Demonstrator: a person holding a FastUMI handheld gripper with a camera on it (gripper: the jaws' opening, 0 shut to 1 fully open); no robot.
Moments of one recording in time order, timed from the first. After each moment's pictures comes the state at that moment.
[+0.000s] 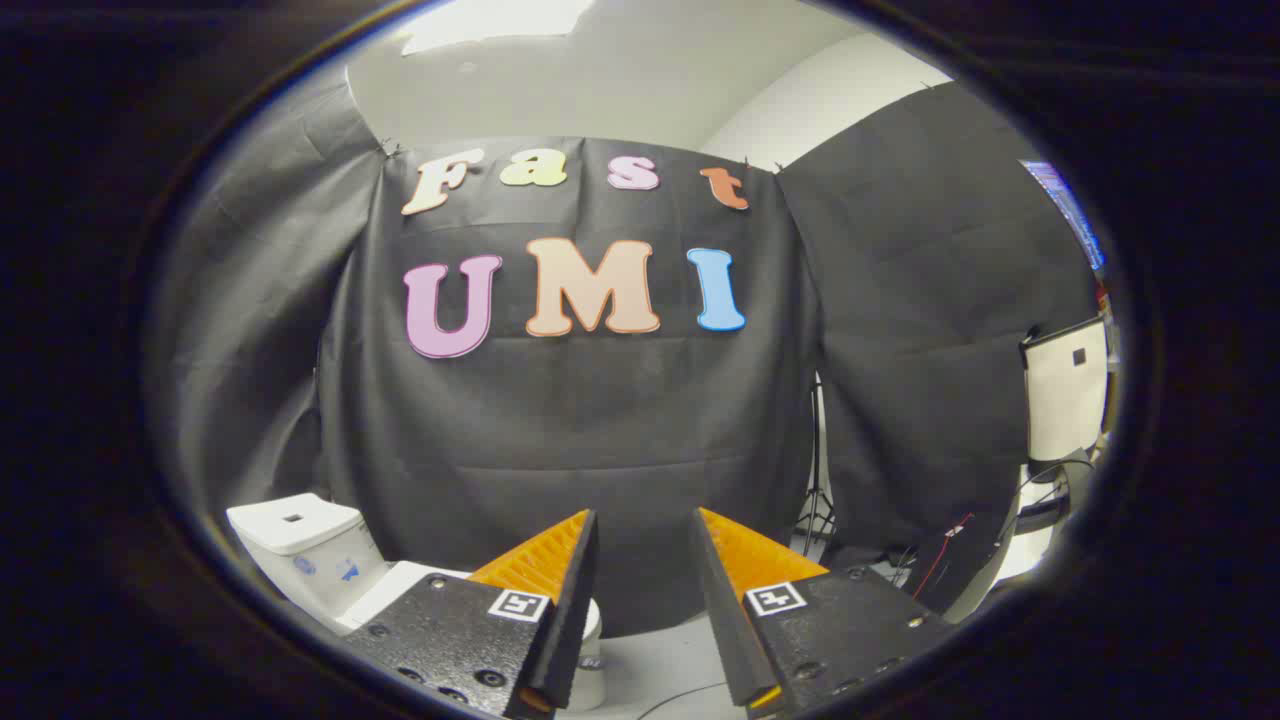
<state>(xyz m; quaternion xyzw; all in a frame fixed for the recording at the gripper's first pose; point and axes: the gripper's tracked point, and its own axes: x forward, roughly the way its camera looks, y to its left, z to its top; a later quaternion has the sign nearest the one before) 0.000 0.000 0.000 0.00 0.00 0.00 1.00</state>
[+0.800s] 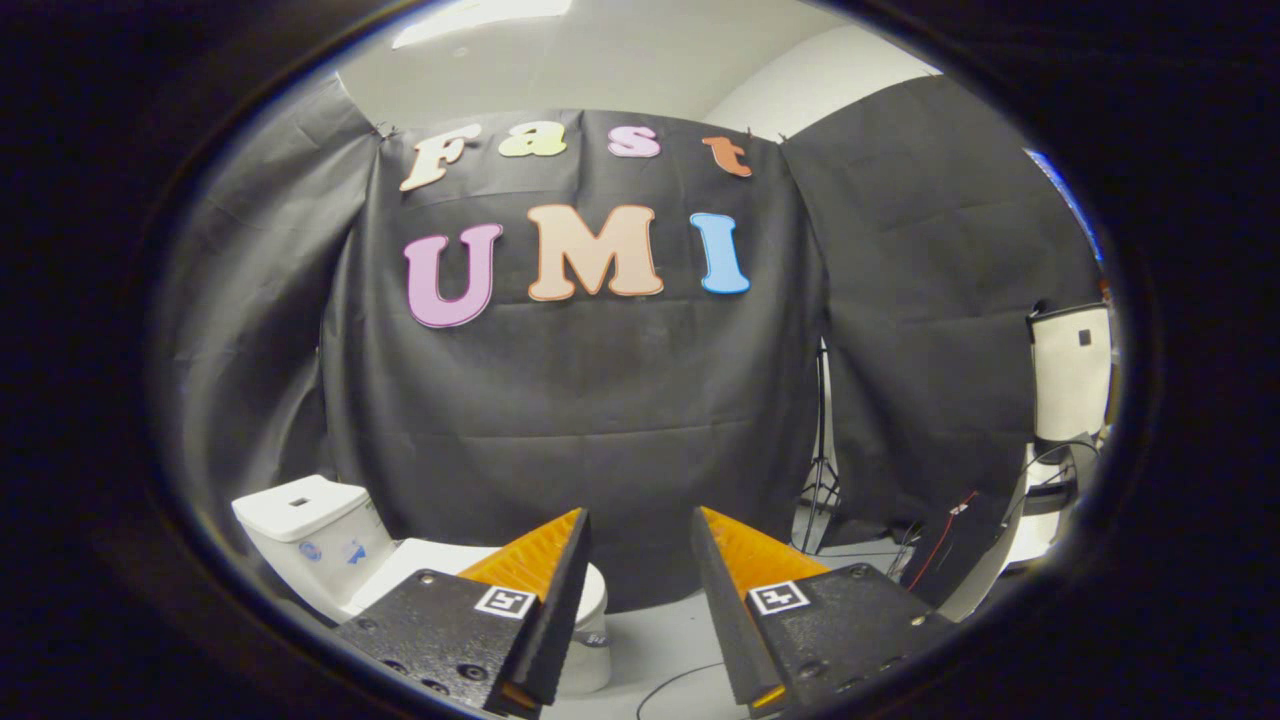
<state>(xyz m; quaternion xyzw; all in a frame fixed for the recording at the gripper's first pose) -0.001 0.001 -0.025 0.01 0.05 0.00 1.00</state>
